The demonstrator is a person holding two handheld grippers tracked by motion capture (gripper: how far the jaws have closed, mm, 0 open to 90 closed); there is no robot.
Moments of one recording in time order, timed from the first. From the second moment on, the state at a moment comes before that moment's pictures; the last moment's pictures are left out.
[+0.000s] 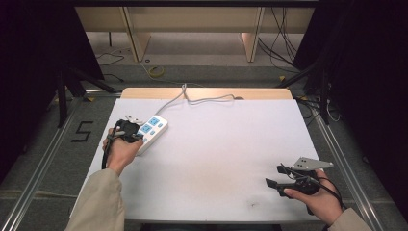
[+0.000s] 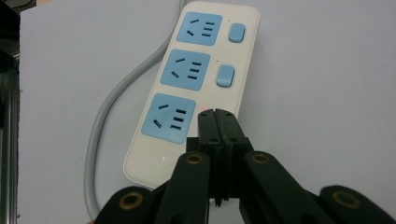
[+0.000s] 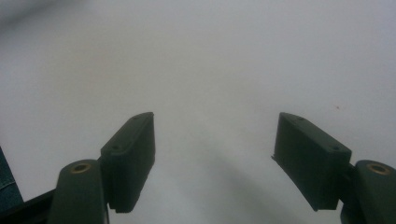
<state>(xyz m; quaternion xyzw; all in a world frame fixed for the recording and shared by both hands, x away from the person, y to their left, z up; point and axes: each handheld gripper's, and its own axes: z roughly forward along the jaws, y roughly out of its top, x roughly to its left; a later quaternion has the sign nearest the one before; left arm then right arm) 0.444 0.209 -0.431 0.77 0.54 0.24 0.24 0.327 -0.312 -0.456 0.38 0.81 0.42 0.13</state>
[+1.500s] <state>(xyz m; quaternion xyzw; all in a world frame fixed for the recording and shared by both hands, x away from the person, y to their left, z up) 0.461 0.209 -0.431 0.77 0.54 0.24 0.24 0.327 -0.312 -0.456 0.38 0.81 0.42 0.13</state>
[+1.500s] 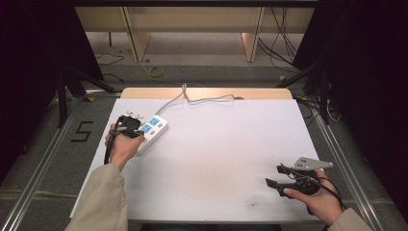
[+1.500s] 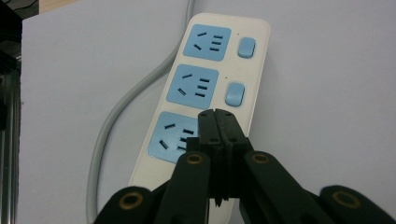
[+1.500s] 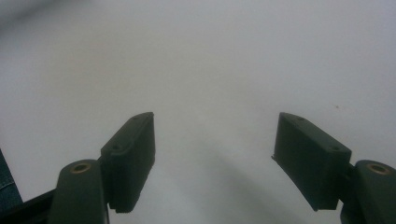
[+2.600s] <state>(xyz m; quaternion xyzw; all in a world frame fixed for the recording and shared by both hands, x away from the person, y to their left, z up) 0.476 0.205 -0.438 0.77 0.54 0.23 0.24 0.327 -0.312 -0.456 0.38 0.81 0.42 0.13</state>
